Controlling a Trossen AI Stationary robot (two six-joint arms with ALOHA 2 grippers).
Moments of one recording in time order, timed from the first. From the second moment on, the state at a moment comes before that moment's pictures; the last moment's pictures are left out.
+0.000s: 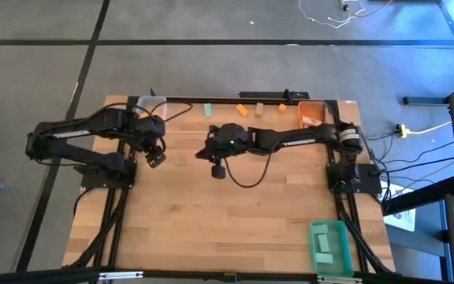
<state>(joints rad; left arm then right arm) 0.17 1.02 1.11 -1.32 -0.10 -0.55 -0.06 1.95 1.46 0.07 -0.14 -0.14</state>
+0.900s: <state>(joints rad) 0.20 1.01 0.54 -0.67 -0.21 -0.65 -0.11 2.08 1.98 -0.75 -0.04 -0.20</state>
